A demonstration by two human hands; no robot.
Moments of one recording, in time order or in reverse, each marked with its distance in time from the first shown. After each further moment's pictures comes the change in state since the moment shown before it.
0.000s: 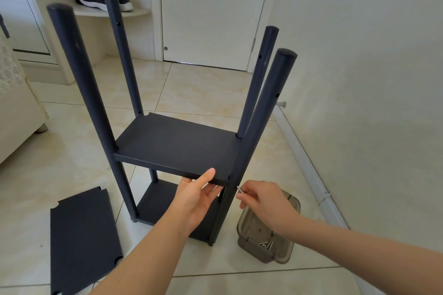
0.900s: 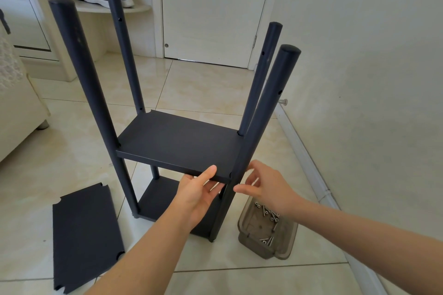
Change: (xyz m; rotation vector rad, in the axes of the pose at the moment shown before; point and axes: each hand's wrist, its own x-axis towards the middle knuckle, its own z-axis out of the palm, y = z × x) left_hand 0.001 0.000 0.001 0.040 0.045 -0.017; right_hand 0.017 -0.001 -0.014 0.173 -0.030 0.111
